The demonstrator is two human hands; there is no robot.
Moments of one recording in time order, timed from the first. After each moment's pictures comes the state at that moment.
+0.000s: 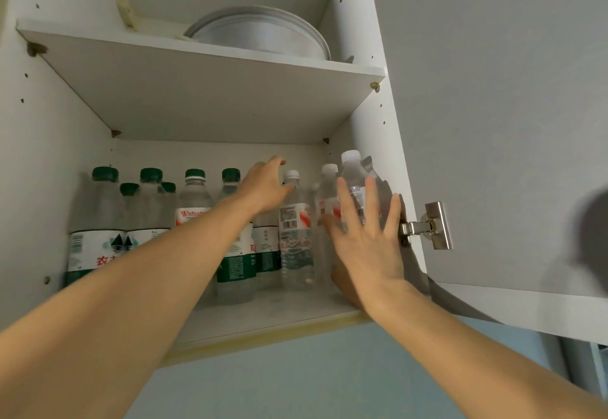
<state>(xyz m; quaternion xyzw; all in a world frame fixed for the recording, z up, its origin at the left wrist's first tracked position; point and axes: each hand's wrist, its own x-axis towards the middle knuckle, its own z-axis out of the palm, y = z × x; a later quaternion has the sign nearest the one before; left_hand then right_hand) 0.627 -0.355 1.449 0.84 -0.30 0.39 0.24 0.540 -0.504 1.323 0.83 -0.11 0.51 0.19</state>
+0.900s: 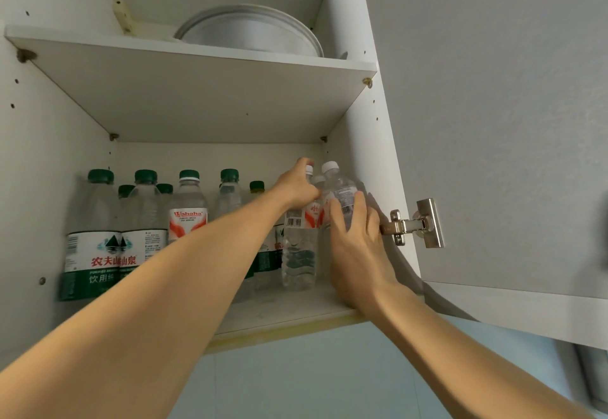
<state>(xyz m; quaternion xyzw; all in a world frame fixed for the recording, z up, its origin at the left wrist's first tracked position) 0.620 -0.410 1.449 0.84 -0.33 0.26 0.34 0.536 -0.506 1.317 0.87 -0.01 0.48 -0.09</state>
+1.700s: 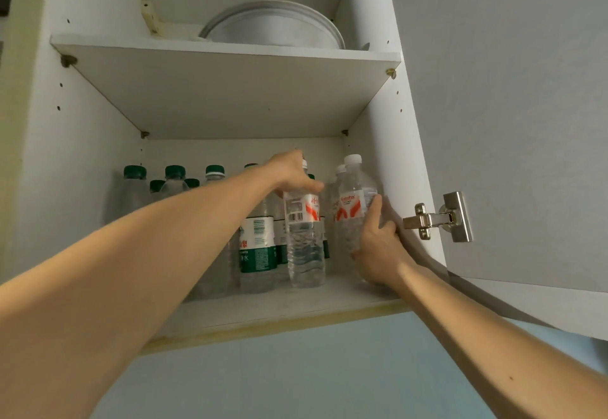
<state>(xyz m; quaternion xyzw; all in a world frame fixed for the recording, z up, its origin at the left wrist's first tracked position) 0.606 -0.361 1.474 0.91 -0.25 0.29 0.17 0.548 -0.515 1.326 0.90 -0.03 0.36 -0.24</state>
